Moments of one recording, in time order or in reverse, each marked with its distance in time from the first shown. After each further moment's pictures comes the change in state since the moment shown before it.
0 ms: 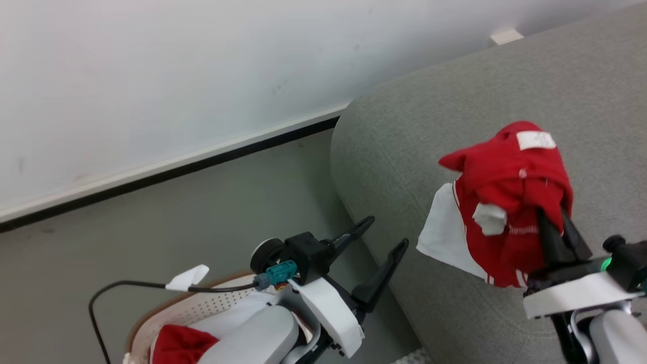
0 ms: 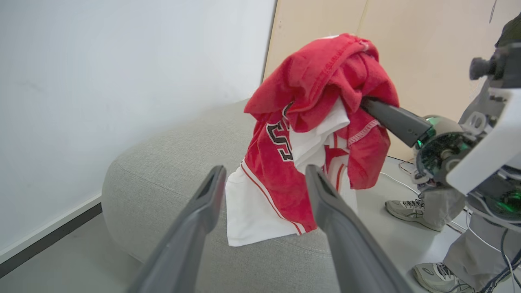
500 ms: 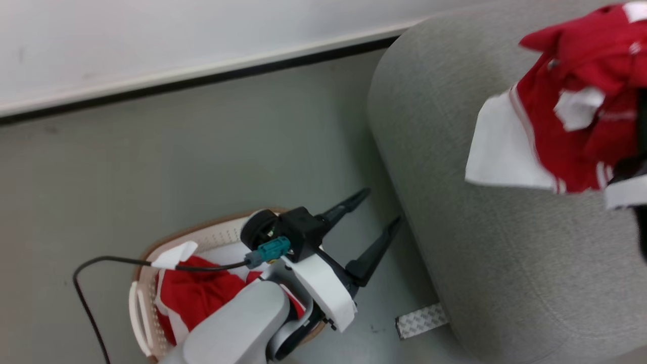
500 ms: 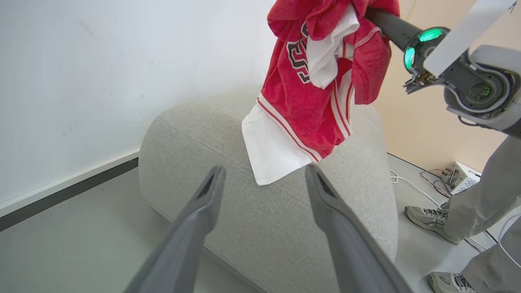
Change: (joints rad) left arm -0.067 0.038 0.007 -0.046 0.018 0.008 0.025; right arm -0.330 -0.136 -0.073 0.128 0.083 0.000 0.000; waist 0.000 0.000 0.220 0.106
